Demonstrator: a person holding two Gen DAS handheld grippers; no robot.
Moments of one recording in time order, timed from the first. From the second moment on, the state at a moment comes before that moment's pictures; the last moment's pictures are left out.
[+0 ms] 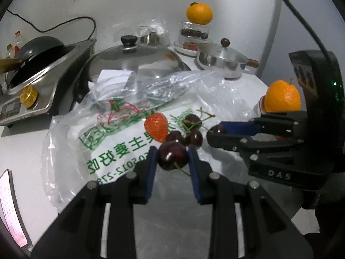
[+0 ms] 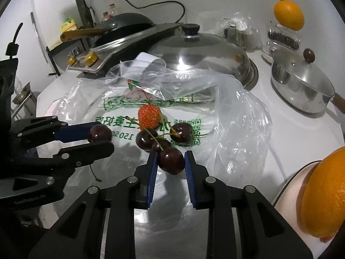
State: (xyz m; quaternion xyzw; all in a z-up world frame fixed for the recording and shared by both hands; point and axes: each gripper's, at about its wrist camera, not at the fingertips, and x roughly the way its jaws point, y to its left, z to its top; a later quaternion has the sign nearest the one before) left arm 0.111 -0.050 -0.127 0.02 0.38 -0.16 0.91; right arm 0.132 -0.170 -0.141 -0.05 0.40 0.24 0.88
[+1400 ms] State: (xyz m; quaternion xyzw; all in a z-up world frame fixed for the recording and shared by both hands) left arm 0.072 -0.148 -0.098 0.07 0.36 -0.20 0.91; right arm 0.045 -0.286 -0.100 -0.01 0.35 0.16 0.92
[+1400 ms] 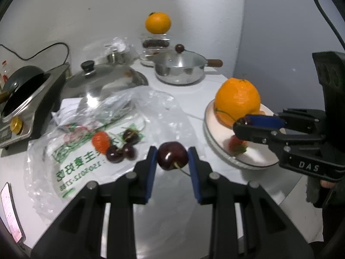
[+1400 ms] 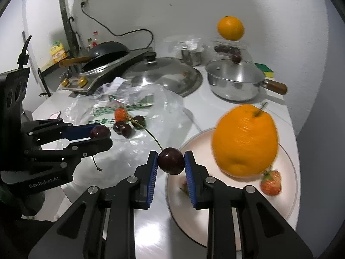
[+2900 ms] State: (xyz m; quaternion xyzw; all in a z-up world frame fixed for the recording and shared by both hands) left arm 0.065 -0.271 -0.125 0.11 0.39 -0.28 0.87; right arm 0.014 -0.397 -0.132 0.03 0.37 0.10 0.92
